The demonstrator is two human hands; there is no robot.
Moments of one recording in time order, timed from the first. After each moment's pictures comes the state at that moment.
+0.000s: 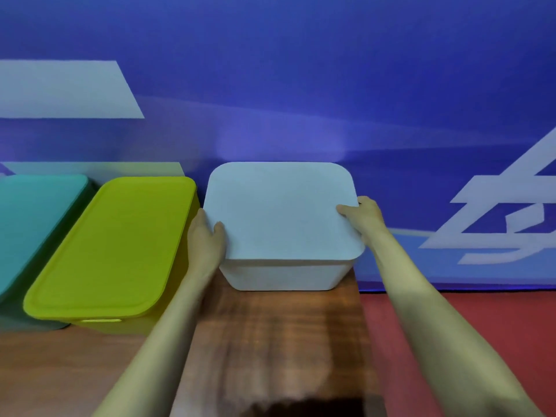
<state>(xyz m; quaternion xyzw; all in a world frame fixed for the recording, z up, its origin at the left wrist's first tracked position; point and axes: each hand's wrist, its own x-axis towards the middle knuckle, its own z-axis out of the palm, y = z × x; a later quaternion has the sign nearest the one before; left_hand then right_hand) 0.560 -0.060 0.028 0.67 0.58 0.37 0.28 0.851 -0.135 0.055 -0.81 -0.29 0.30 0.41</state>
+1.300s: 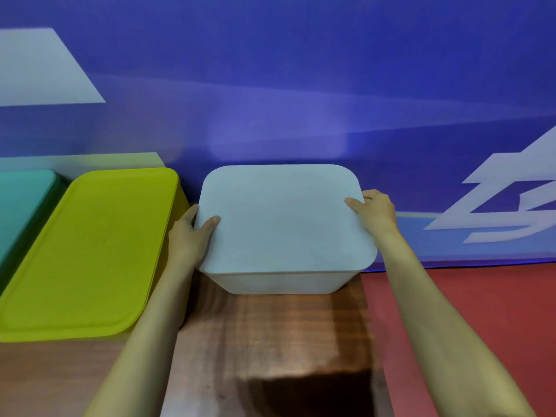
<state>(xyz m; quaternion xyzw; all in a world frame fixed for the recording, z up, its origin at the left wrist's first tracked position) 0.563 -0.031 0.019 0.65 0.61 0.29 0.34 0.874 -0.127 0.022 -0.83 -0.26 0.27 0.41</state>
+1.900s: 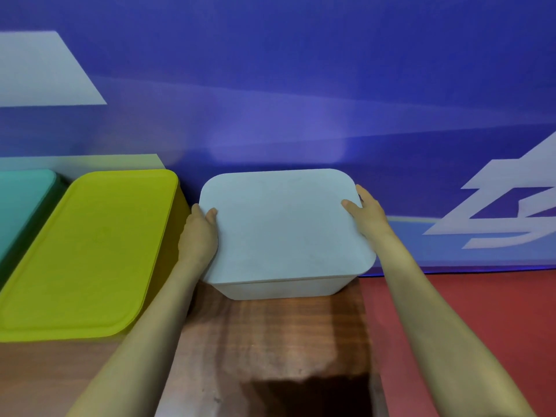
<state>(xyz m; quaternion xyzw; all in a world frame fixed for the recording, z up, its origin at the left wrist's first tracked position) 0.583 -0.011 -0.005 0.69 0.67 0.20 0.21 0.877 -0.124 0.013 -0.78 -0.30 0.33 0.43</state>
